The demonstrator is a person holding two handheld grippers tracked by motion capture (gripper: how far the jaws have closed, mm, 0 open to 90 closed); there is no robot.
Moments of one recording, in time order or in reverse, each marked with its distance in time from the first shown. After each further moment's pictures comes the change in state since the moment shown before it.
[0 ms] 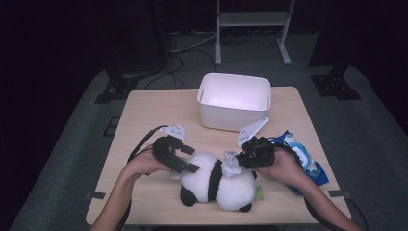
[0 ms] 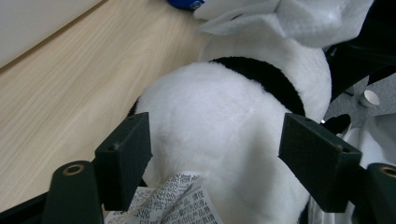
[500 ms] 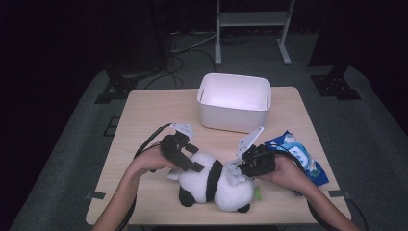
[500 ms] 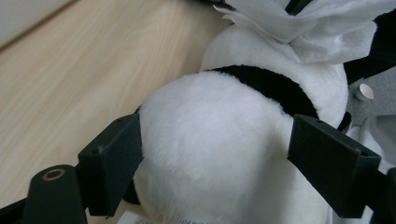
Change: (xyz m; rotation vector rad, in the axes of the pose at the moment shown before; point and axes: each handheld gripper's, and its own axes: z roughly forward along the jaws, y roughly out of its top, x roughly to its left) left arm 0.009 0.009 0.018 0.088 -0.022 -0.035; right arm 0.005 -0.013 0.018 0.089 0.039 -0.042
